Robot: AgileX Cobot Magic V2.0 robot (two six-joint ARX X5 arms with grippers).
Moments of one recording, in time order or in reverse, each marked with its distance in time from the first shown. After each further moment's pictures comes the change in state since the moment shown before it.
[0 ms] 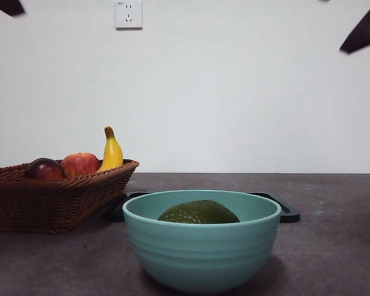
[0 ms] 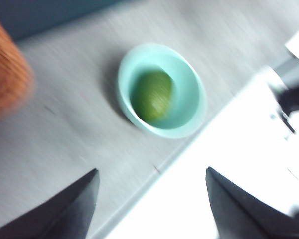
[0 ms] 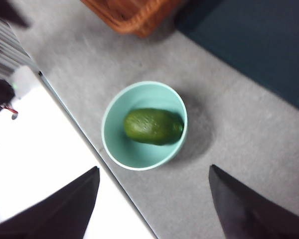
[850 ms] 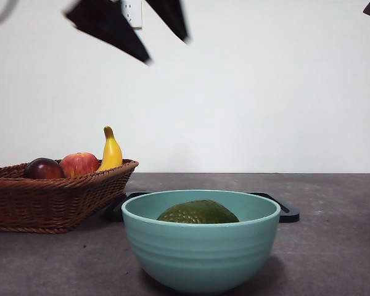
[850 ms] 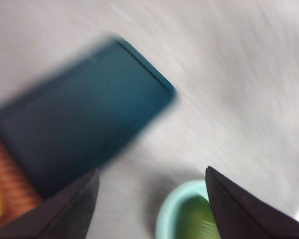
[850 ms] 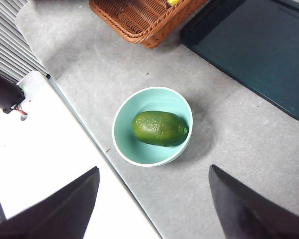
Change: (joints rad) left arm -0.237 0.470 0.386 0.302 -0.435 -0.044; right arm -0.001 -0.151 0.000 -0.046 0.000 -0.008
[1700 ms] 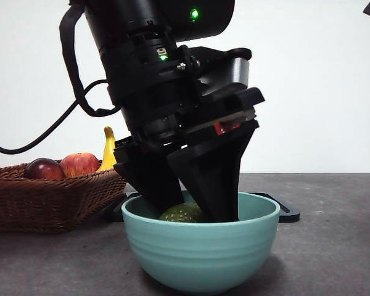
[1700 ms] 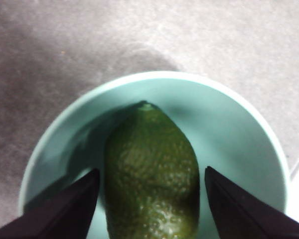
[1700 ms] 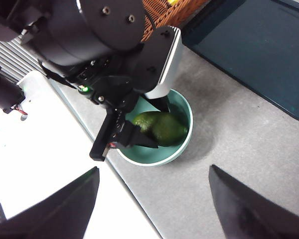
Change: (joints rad) left arm -0.261 0.399 -0.124 0.055 0.001 0.048; right arm 0.000 0.000 0.000 0.000 0.000 0.000
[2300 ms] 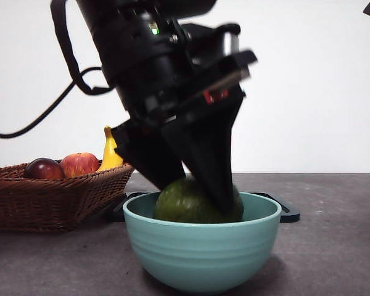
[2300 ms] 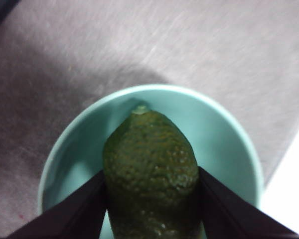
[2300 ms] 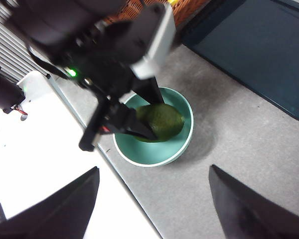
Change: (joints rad) left arm 0.024 -0.050 0.000 -0.001 0.040 -0.018; right arm 0.000 0.000 0.000 0.000 0.000 0.000
